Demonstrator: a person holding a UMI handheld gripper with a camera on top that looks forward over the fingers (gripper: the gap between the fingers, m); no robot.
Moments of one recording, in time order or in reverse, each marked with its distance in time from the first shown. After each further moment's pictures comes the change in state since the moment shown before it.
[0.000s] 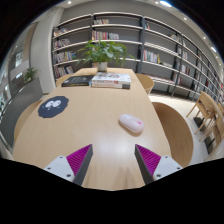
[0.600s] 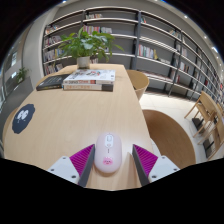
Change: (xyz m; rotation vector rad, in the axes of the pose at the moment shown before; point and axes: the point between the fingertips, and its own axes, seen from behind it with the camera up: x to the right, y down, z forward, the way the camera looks) arm 0.109 -0.062 0.171 -0.030 0.047 0.003
